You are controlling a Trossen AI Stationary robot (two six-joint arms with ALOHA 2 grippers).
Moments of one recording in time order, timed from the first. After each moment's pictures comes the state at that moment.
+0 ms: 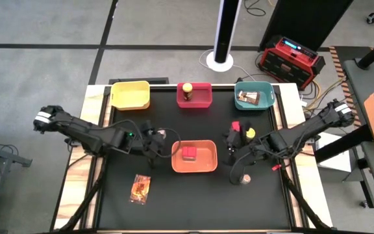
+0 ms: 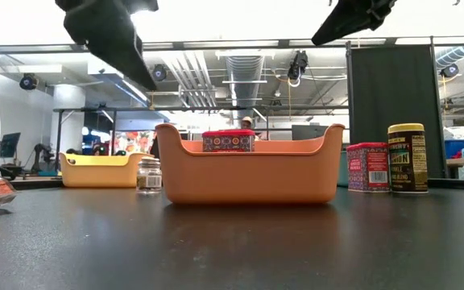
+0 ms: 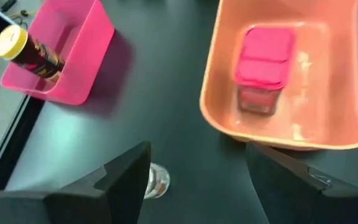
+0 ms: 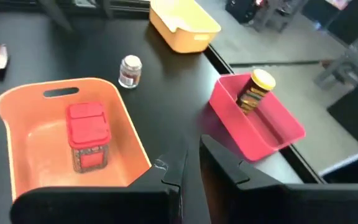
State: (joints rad) left arm -0.26 1.30 0.94 -0.61 -0.53 -0.26; right arm 0.39 1.28 0.98 -0.48 0.83 0.30
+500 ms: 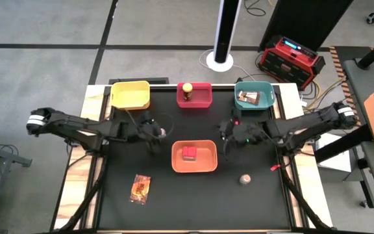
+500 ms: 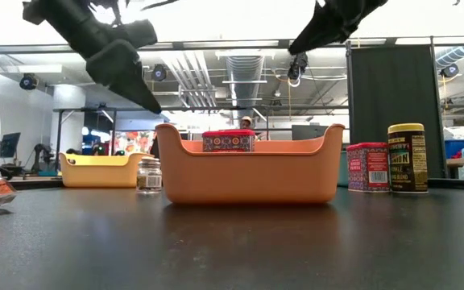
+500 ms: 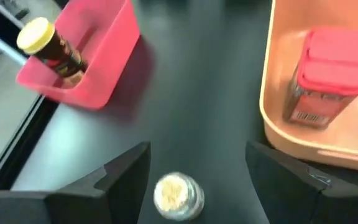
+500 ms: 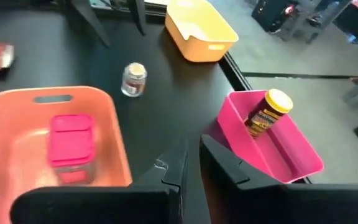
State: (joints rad) left arm -0.06 1.17 0.71 -0.32 -0.43 -0.08; right arm 0.15 1.26 0.95 -0.28 0.54 0.01
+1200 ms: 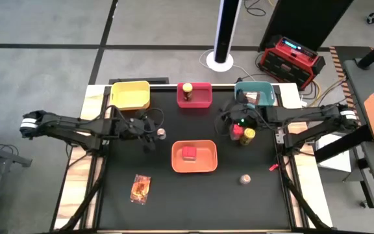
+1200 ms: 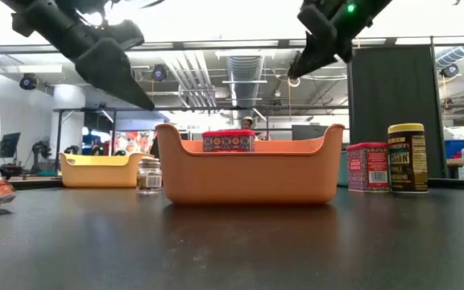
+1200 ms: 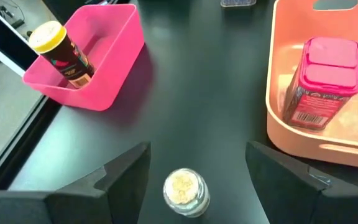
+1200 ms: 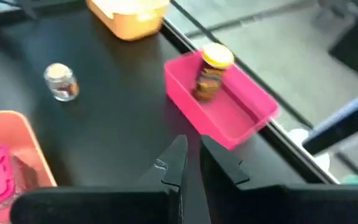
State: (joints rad) left arm 0.00 1.04 0.61 -0.26 -0.36 -0.04; right arm -0.07 1.26 1.01 -0.44 0.50 0.22
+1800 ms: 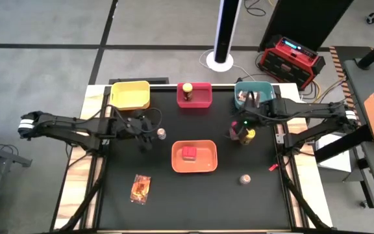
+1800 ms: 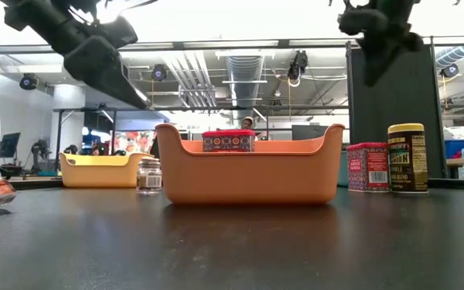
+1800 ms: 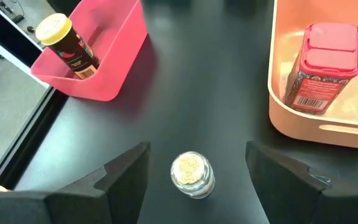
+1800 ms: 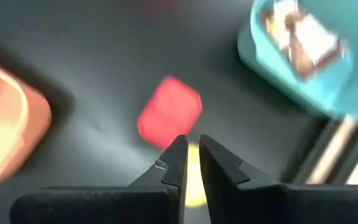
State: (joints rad) left arm 0.00 0.98 0.63 -0.36 -0.36 -0.03; right arm -0.07 1.26 1.21 -1.31 0.33 0.82
